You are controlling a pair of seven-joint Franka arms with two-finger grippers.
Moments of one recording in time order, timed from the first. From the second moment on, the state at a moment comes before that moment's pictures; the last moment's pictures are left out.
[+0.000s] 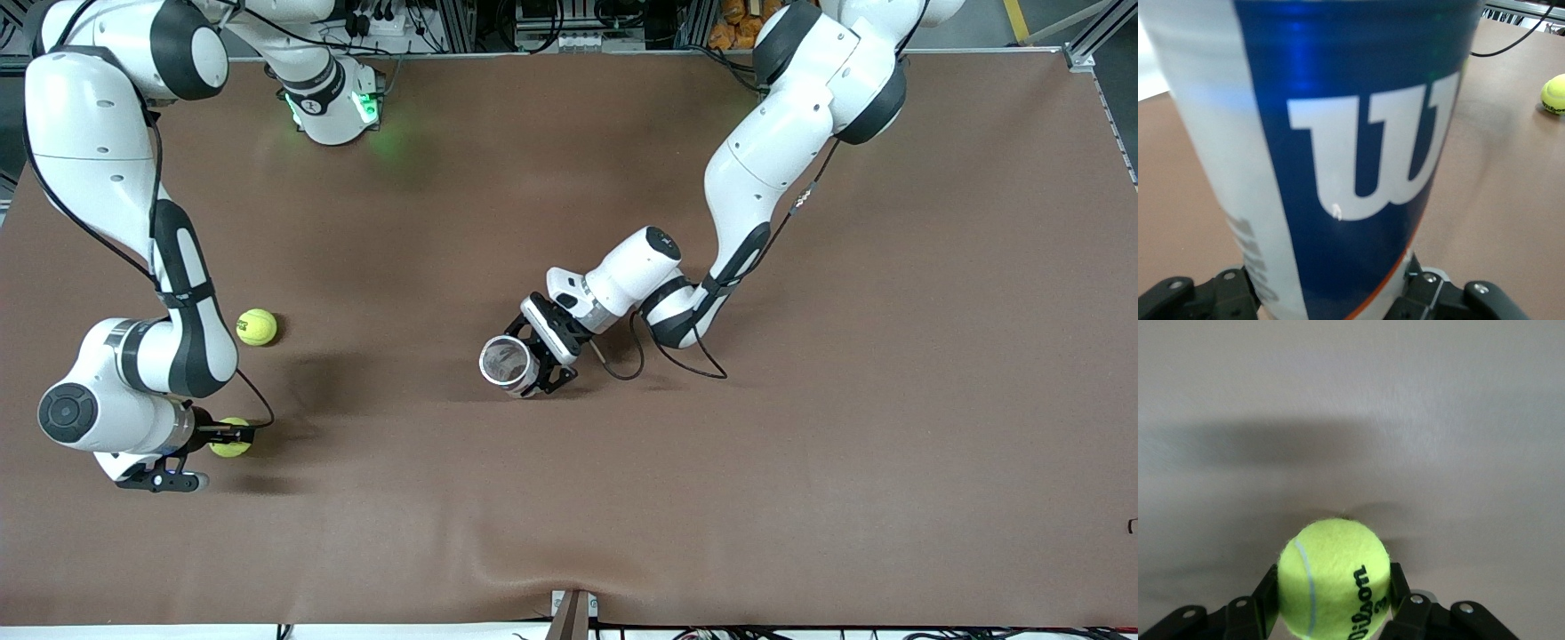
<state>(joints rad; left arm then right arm) -0.48 1.10 -0.32 -1.45 0.51 3.48 -0.15 -0.07 0.83 -0.05 -1.39 -0.02 2.19 -0.04</state>
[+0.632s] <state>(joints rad) -0.48 1.12 -0.32 -1.45 0.53 3.53 -0.14 0.11 0.54 -0.03 -1.36 0.06 1.88 0.05</state>
